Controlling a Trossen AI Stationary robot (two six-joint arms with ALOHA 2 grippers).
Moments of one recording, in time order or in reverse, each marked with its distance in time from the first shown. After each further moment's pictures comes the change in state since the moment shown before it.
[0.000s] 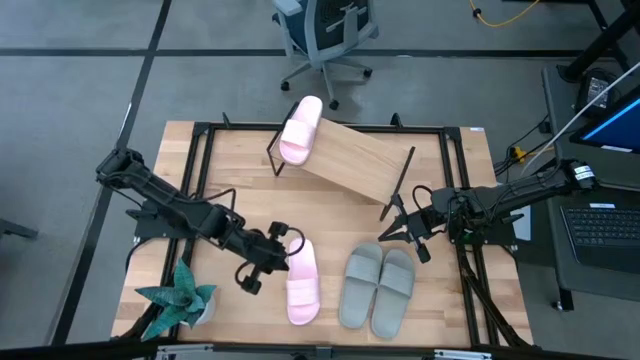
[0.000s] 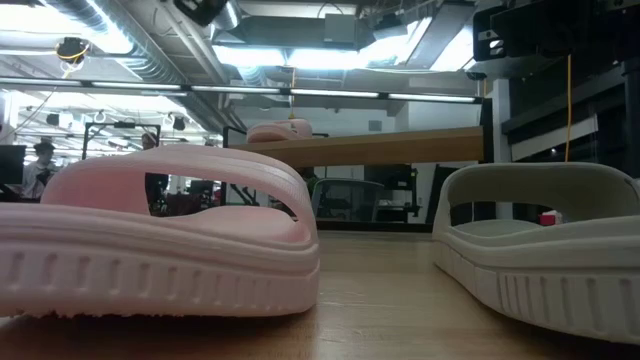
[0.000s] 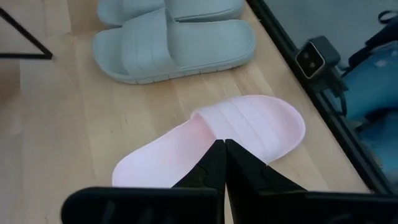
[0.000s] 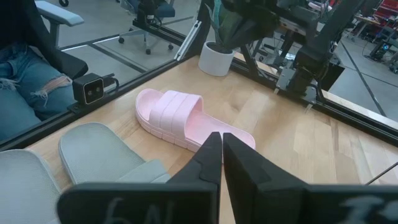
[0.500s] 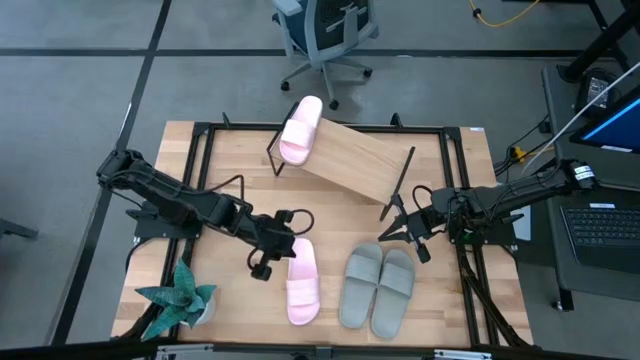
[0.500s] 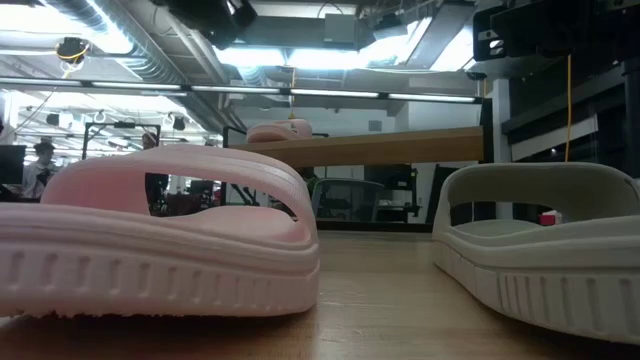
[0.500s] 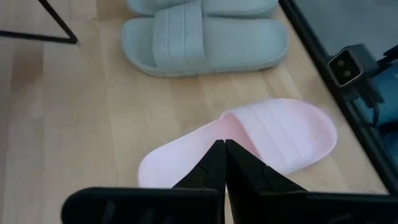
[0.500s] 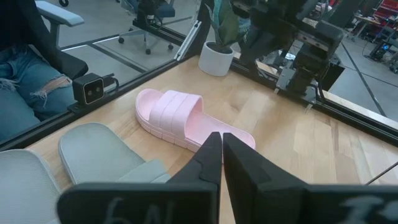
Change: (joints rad) left arm 0.108 0.018 0.001 0.001 0.045 0.009; right arm 0.000 0.000 0.000 0.000 0.000 0.000
